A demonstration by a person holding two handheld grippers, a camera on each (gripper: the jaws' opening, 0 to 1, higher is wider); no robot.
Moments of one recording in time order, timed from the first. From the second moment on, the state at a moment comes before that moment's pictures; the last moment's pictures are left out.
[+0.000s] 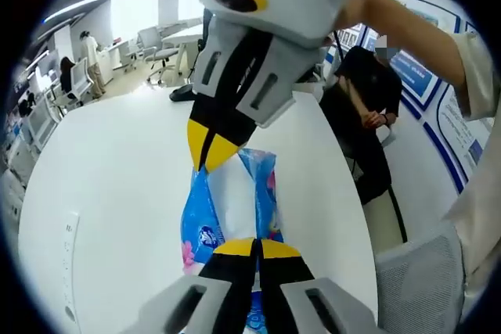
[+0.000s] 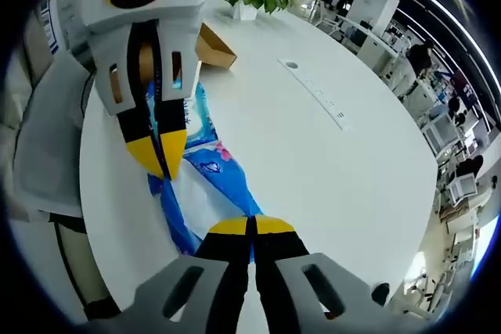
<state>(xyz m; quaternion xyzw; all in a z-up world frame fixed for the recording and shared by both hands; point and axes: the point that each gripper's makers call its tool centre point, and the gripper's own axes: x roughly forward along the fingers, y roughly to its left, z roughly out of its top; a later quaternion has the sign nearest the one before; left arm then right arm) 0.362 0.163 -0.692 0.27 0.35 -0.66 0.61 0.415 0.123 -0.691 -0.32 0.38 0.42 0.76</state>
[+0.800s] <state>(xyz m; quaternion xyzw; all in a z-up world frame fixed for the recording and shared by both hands) 0.357 0.155 -0.733 0.25 0.38 -0.66 0.60 0.416 0.115 -0.737 -0.32 0.41 0.43 0.74</state>
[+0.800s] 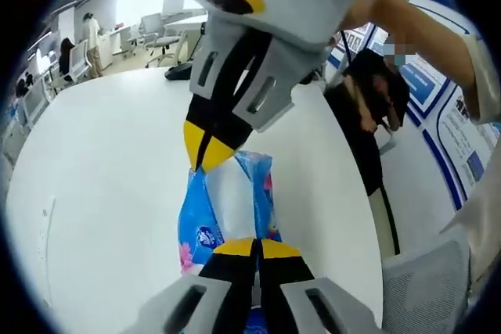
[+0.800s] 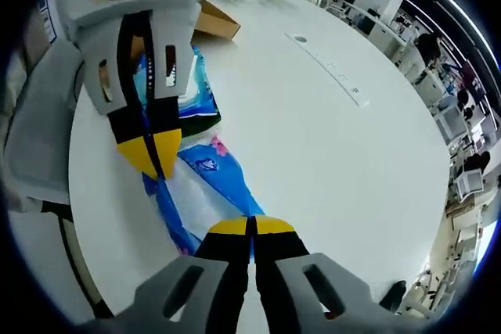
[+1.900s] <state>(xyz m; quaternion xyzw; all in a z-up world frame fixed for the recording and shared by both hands) 0.345 0.171 -0.711 0.25 0.35 -0.67 0.60 0.407 0.120 -0.715 -0.30 0.39 0.40 0.77</state>
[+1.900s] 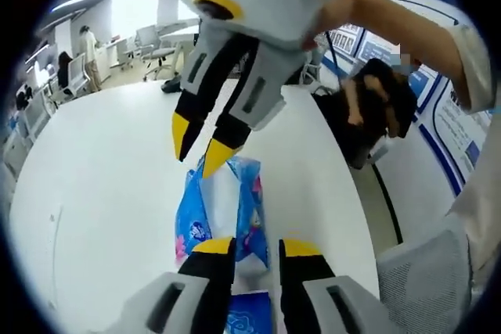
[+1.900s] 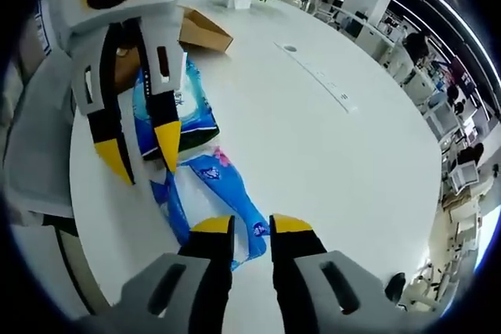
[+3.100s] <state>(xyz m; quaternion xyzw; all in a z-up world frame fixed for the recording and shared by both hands) 0.324 0.336 -0.614 0.18 0.30 -0.57 0.74 0.347 0.179 -0.633 -0.27 0.34 0.45 0.78</state>
